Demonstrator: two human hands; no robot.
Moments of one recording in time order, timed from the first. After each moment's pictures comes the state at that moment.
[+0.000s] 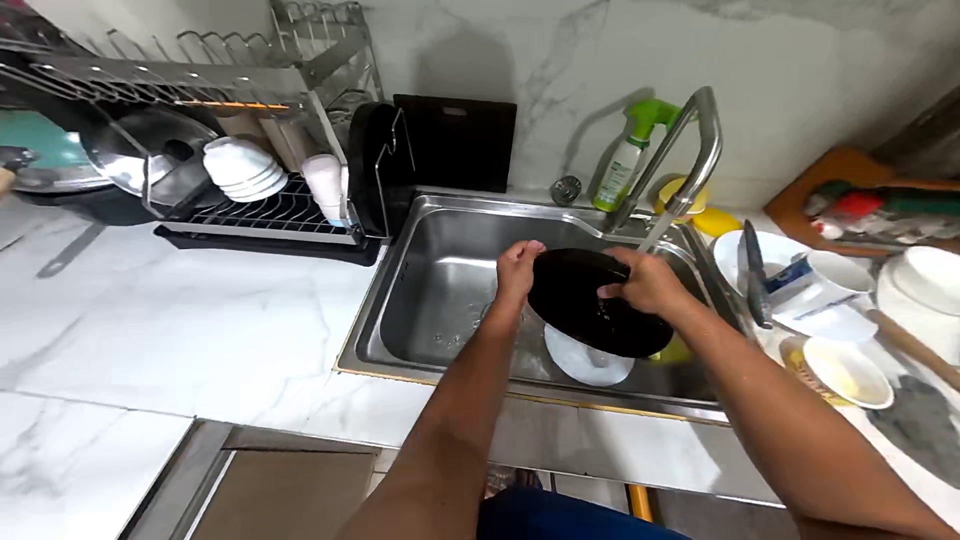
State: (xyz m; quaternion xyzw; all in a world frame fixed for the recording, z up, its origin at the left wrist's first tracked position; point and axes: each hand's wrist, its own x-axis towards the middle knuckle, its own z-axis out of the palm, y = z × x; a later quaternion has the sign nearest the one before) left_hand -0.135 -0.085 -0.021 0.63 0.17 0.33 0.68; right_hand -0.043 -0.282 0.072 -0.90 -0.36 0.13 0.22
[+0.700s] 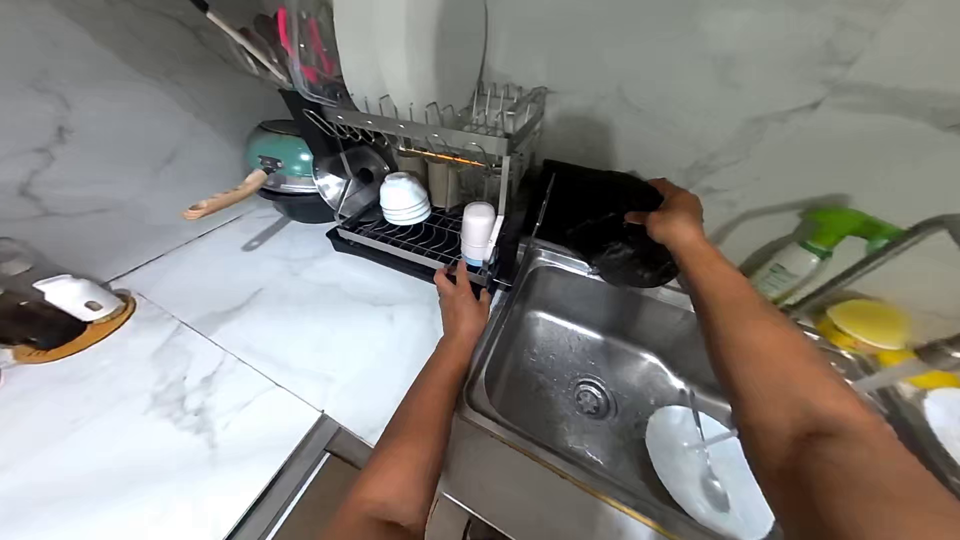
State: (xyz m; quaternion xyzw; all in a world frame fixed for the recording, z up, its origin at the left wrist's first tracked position) left_hand -0.328 0.123 0.011 0.76 0.49 0.35 0.24; right_hand -0.026 -0.009 0.171 -0.85 -0.39 -0.03 0.35
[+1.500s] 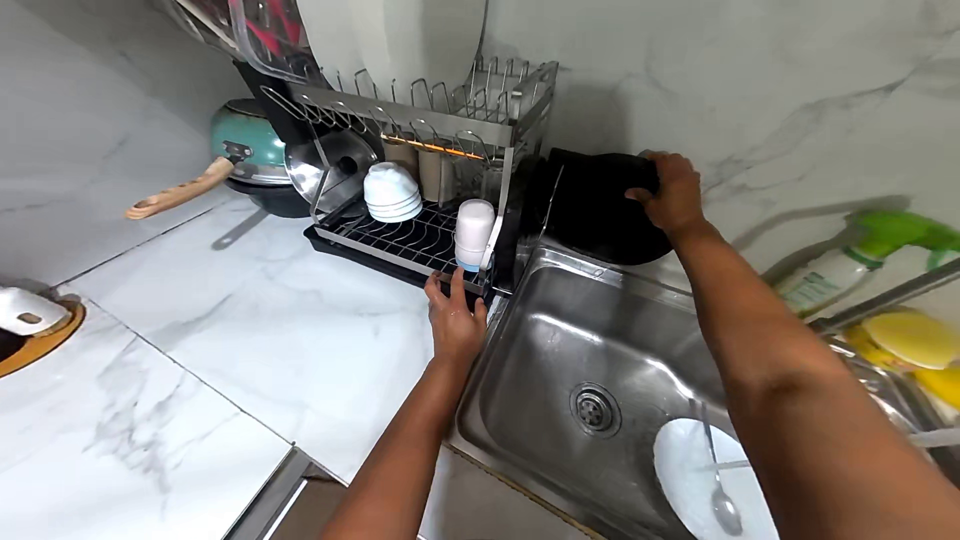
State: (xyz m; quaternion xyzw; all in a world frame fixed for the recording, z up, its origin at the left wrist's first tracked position) left_hand -0.327 0.120 -0.002 0.78 0.48 0.36 0.20; right_hand 0.037 0.054 0.149 -0.79 -0.52 -0.16 0.30
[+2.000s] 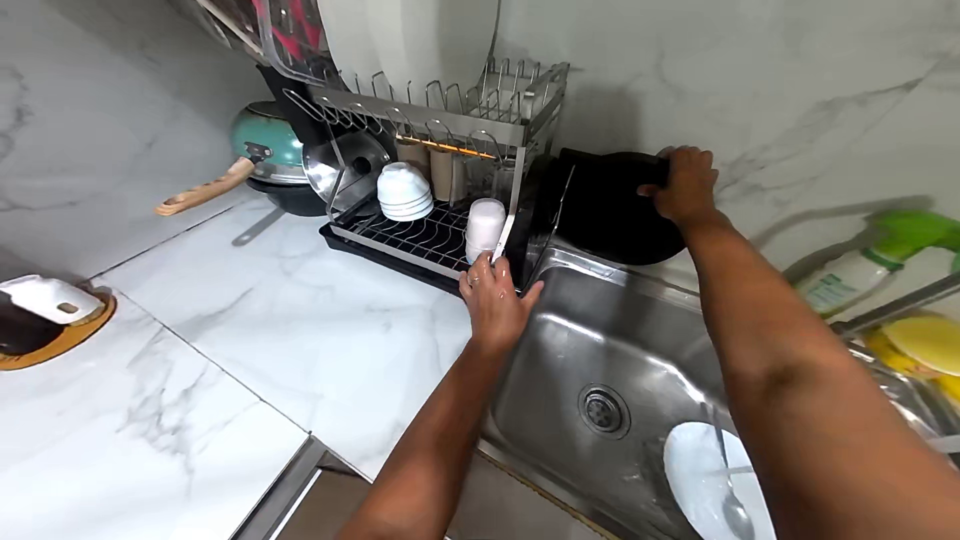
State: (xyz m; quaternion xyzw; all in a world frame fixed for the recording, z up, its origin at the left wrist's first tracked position) left_hand -0.290 0.100 0.034 0.81 0.42 0.39 0.08; right_hand 0.031 0.060 0.163 -0.84 -0.46 -0.13 0.26
